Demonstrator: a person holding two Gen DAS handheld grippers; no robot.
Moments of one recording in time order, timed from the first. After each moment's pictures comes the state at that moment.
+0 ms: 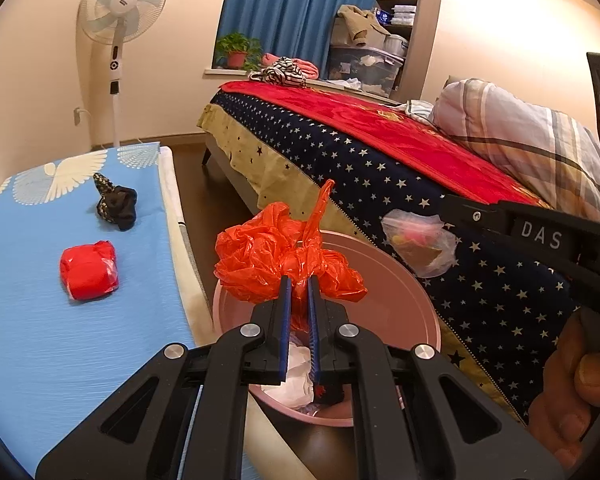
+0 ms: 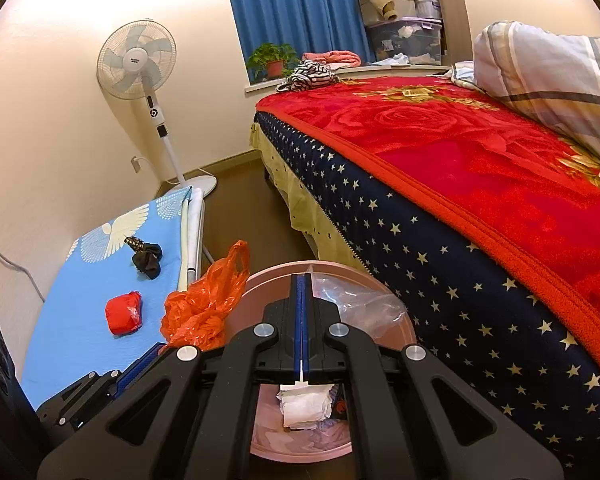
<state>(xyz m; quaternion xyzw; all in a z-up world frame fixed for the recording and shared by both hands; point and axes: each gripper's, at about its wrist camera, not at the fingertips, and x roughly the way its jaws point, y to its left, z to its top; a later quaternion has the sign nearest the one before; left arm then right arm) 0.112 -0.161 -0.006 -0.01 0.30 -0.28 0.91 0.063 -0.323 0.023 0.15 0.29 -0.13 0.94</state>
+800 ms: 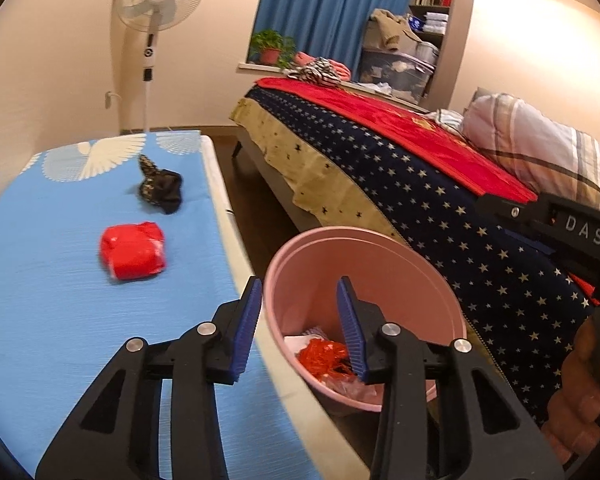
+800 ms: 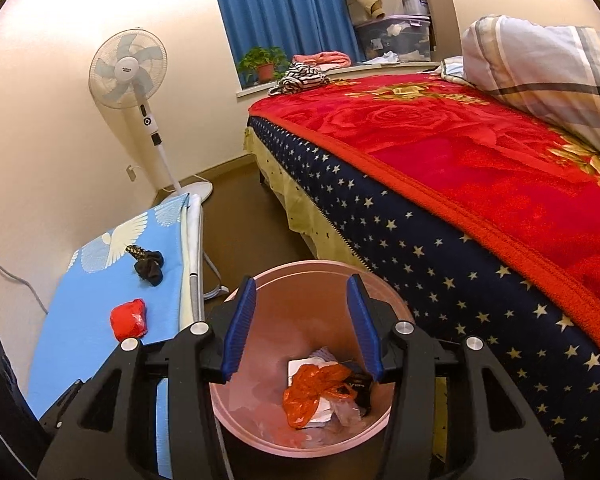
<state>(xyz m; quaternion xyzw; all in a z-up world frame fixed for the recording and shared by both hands) 0.115 -0.122 -0.008 -0.03 0.31 -0.23 0.92 0.057 -0.316 0.025 0.17 0.29 -0.14 0.93</state>
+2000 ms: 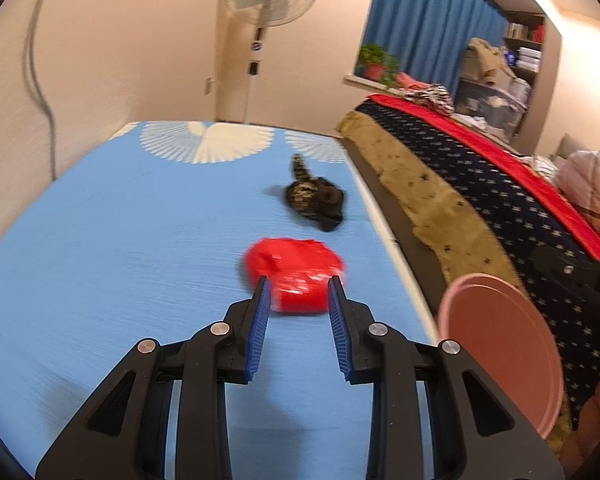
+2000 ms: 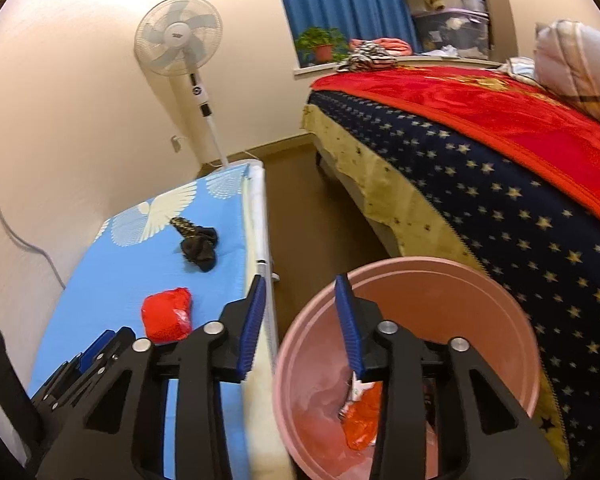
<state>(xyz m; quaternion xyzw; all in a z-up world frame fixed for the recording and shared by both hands) 0.187 -0.024 -0.036 -0.08 0.31 -0.06 0.95 0.146 -0.242 -0.009 0.14 0.30 -0.04 0.94</state>
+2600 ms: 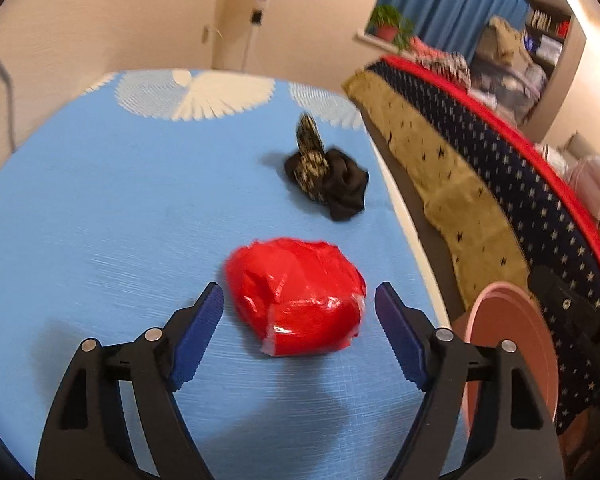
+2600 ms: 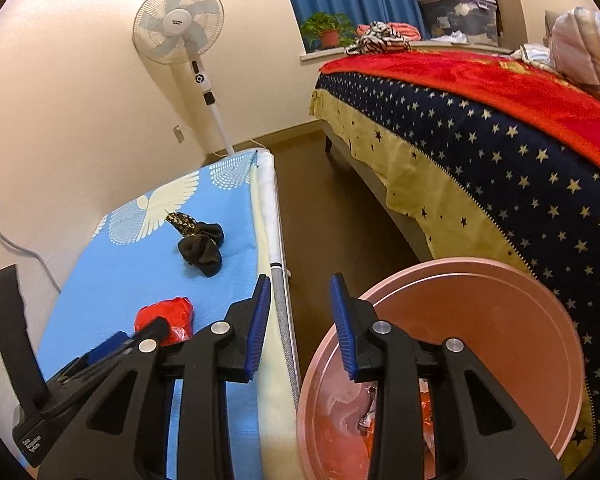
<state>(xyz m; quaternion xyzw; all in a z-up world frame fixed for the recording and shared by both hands) 0.256 -0.033 -0.059 -0.11 0.40 -0.08 0.91 0.193 -0.235 -0.036 0.16 0.33 -0.03 0.93</state>
